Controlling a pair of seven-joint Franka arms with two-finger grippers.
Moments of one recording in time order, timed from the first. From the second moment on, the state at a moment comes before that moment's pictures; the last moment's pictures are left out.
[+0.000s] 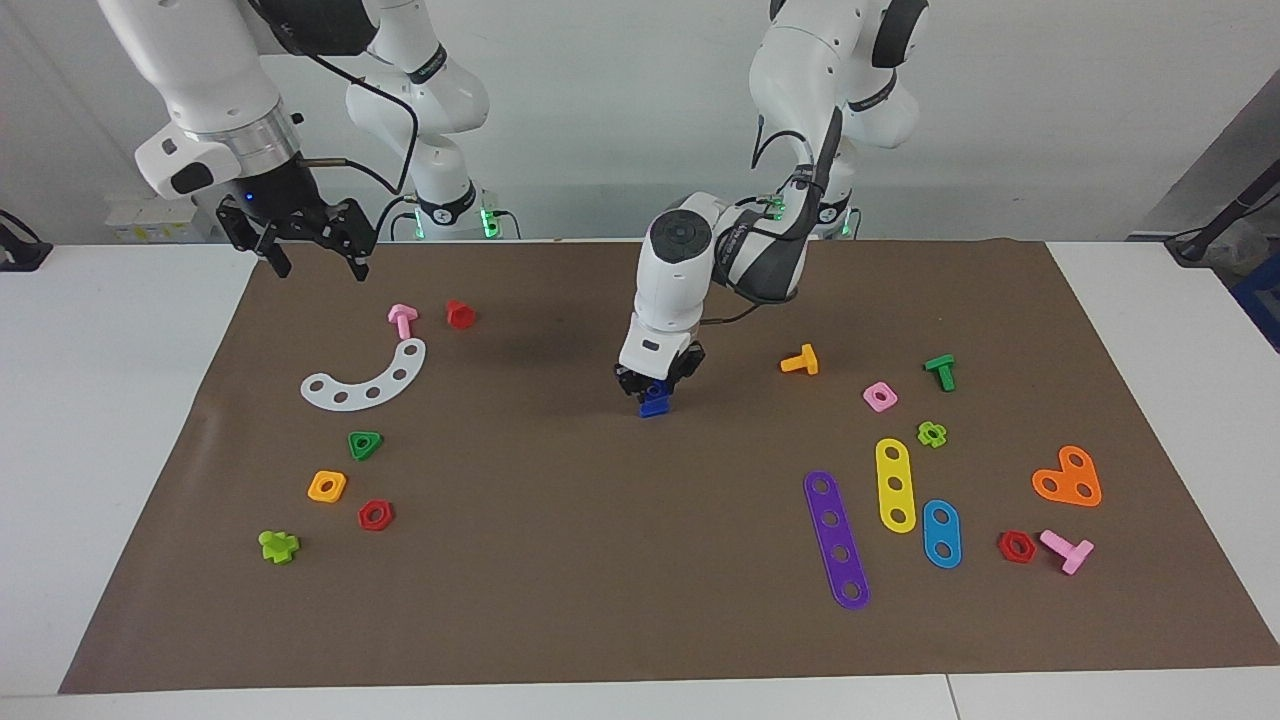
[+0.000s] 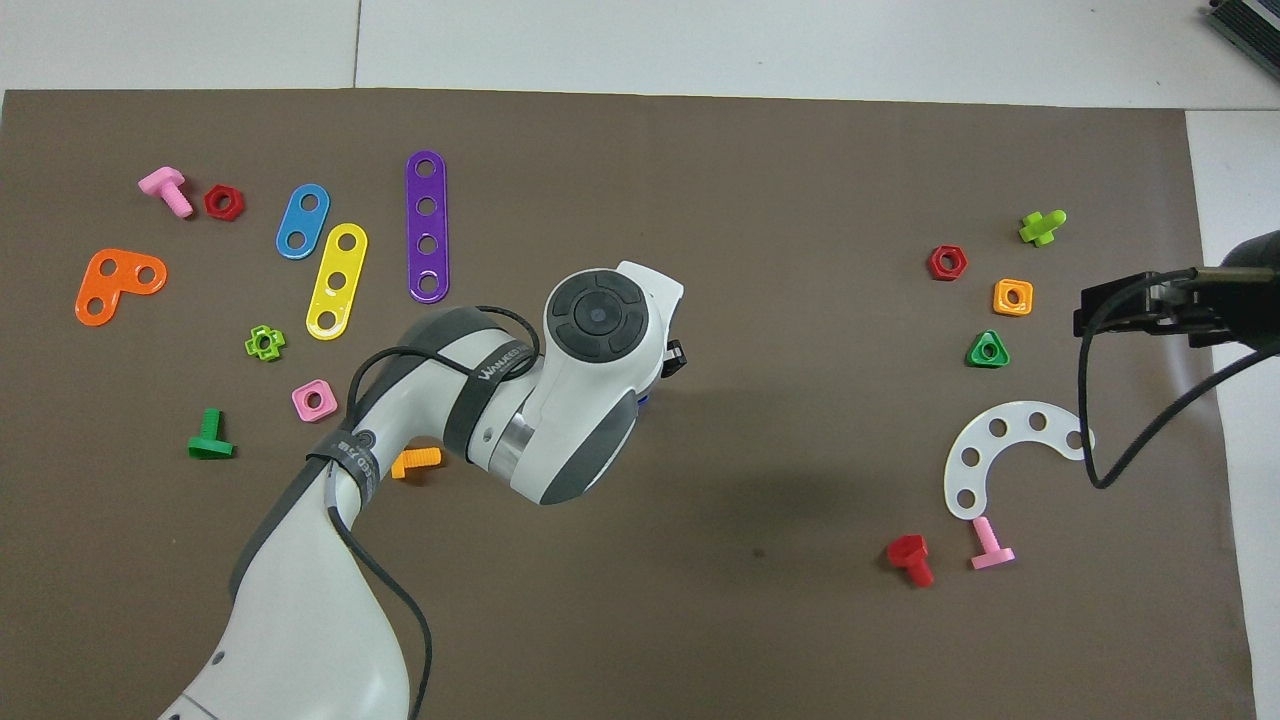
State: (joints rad) left arm -0.68 0.43 0.00 -1.65 -0.08 2.08 -0.93; right arm 0.04 -0.03 -0.02 -1.61 0.01 1.60 0.12
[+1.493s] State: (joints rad) left arm -0.26 0.36 0.00 -1.87 -0.14 2.06 -0.09; right arm 0.04 -0.03 -0.02 -1.61 0.01 1.60 0.12
